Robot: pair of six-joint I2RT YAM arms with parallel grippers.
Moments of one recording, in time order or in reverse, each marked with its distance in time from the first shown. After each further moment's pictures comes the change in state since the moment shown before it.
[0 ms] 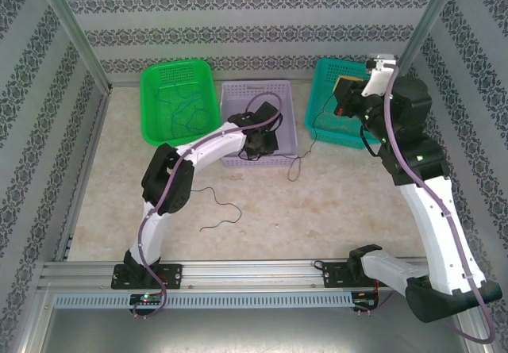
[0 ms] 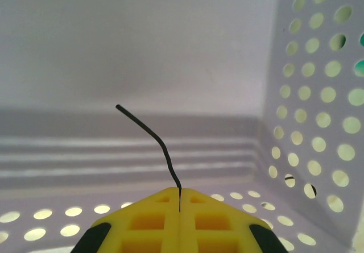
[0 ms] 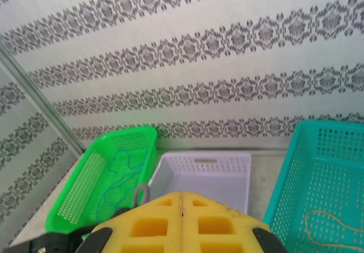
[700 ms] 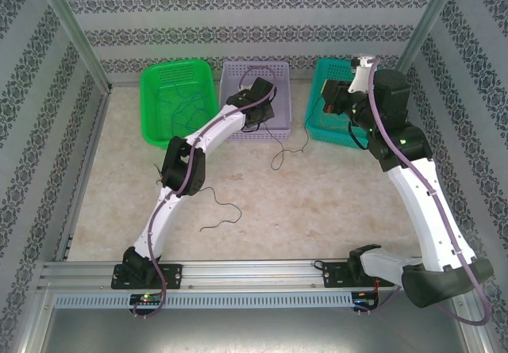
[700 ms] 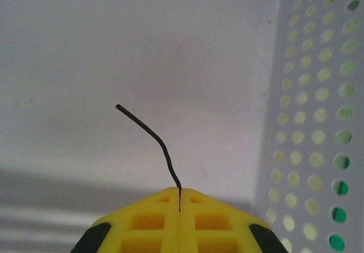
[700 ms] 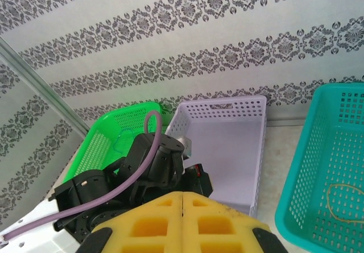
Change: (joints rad) left arm 0.144 0.357 0.530 0.021 -0.160 0.074; right arm 0.001 0.100 -0.022 0.003 -0.047 0.064
